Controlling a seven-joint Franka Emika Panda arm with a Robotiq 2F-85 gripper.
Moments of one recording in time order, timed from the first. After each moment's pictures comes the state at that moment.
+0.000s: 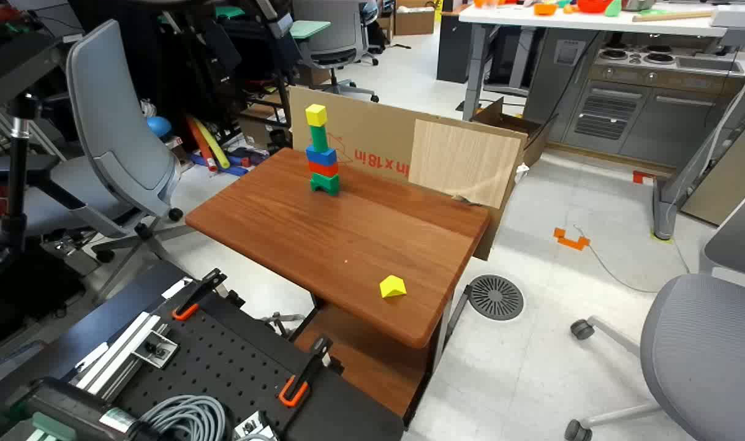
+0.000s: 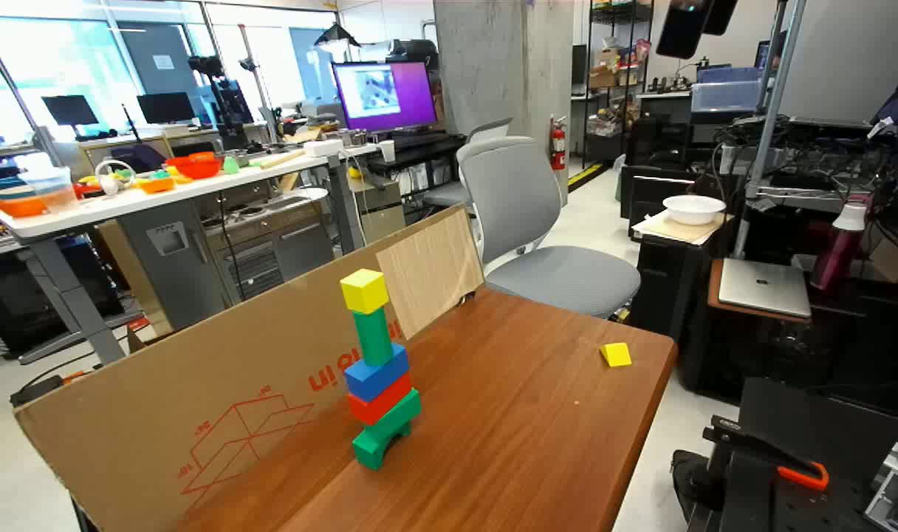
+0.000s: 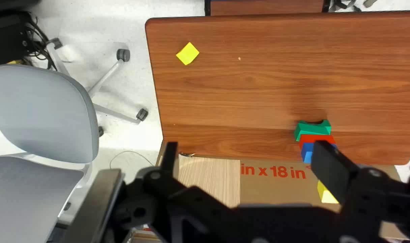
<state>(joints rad) -0.07 -0.59 0.00 -2.47 -0.16 2.14 -0.02</state>
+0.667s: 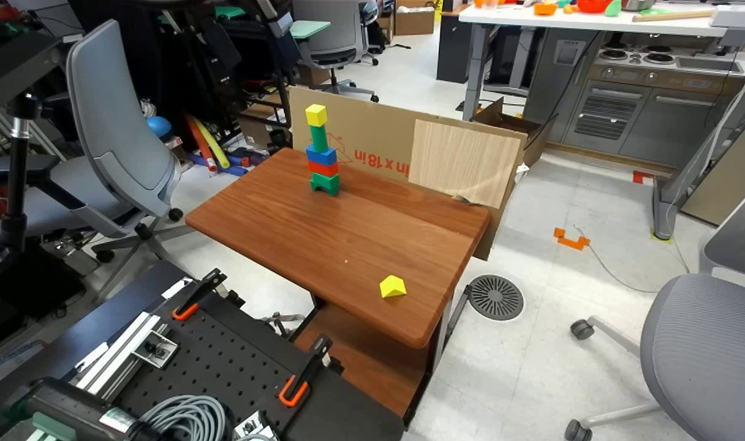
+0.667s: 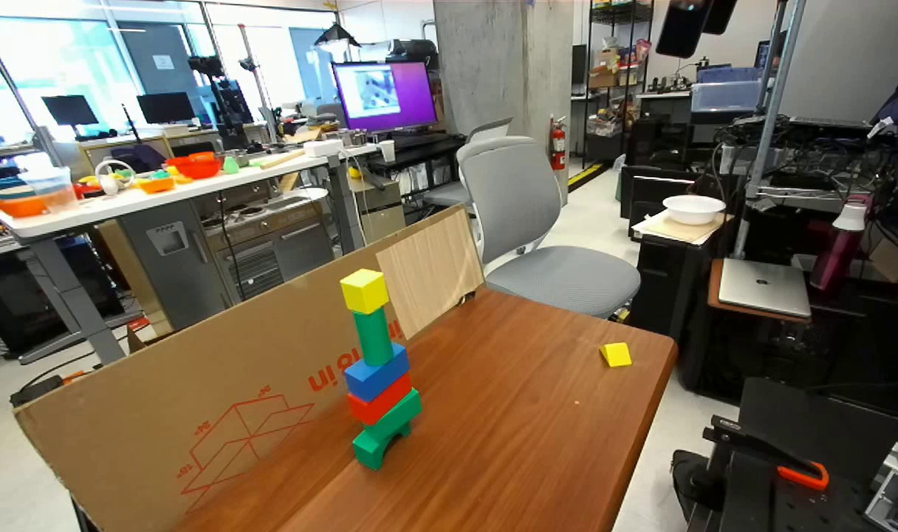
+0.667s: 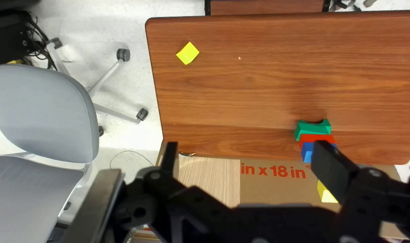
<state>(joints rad) -0.07 -0.59 0.00 -2.47 -0.16 2.14 -0.02</state>
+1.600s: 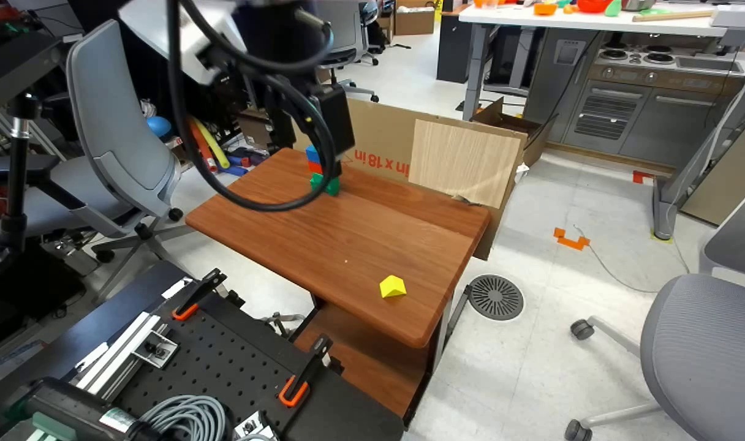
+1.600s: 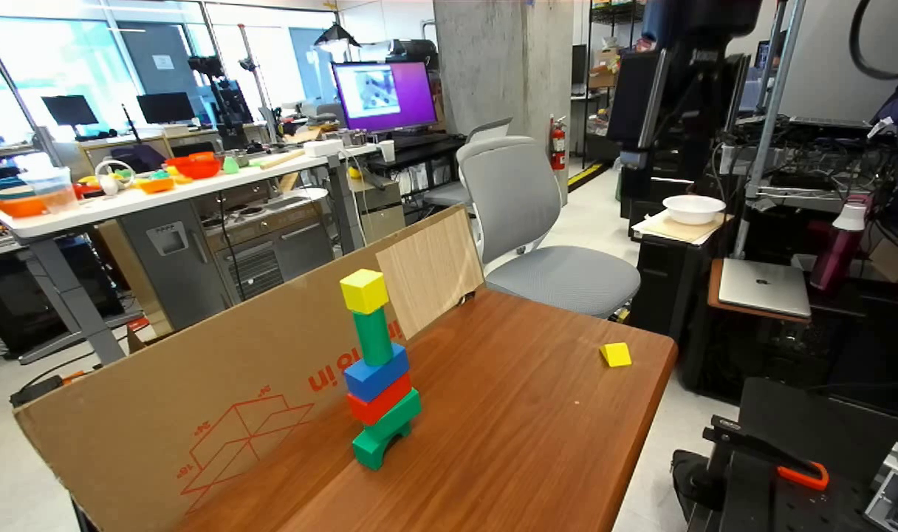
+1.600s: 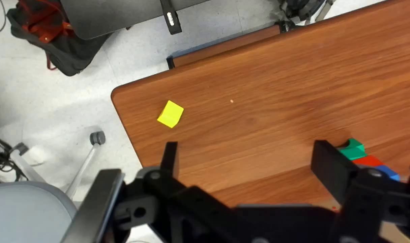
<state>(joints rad) -0.09 -0.29 -0.12 -2.44 0.01 2.19 0.04</state>
